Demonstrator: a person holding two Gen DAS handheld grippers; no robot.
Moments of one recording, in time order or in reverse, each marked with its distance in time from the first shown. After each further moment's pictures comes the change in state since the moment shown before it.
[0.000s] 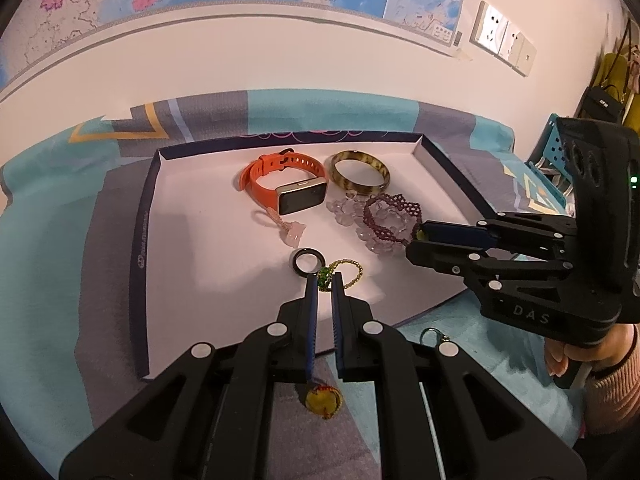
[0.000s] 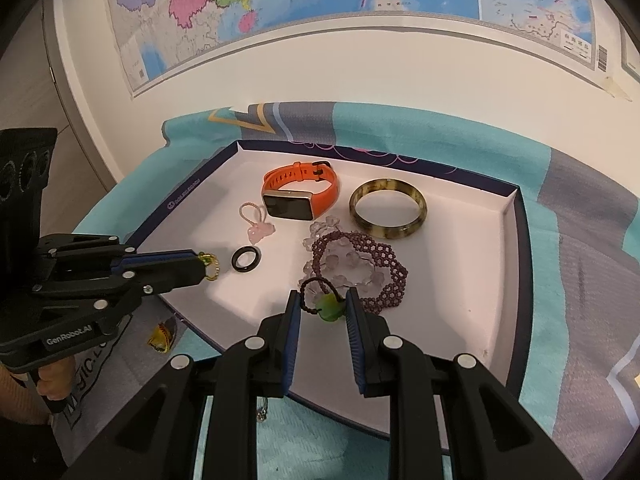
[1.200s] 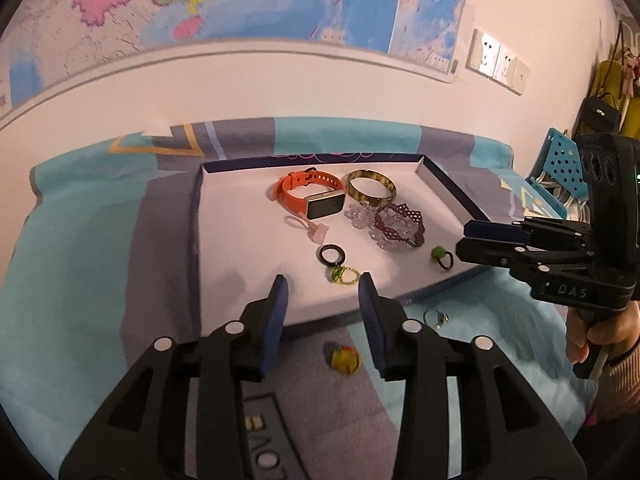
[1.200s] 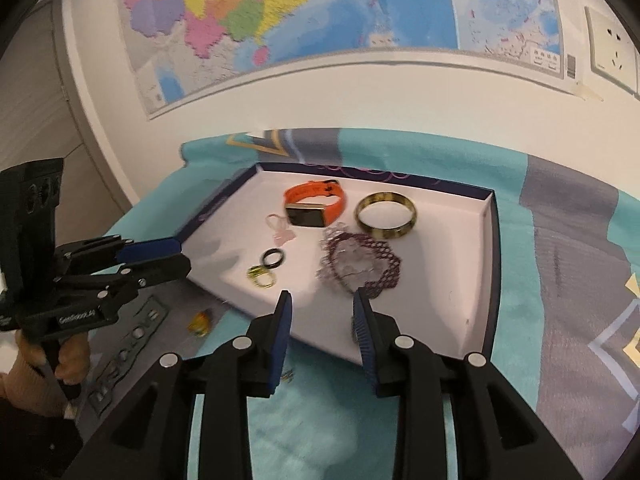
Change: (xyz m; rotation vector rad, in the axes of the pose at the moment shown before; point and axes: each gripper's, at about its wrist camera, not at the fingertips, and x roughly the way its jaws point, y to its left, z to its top) left arm -0.054 0.011 -0.026 0.006 -0.117 0.037; right arm -0.047 0.003 -0.016 0.019 -0.082 0.047
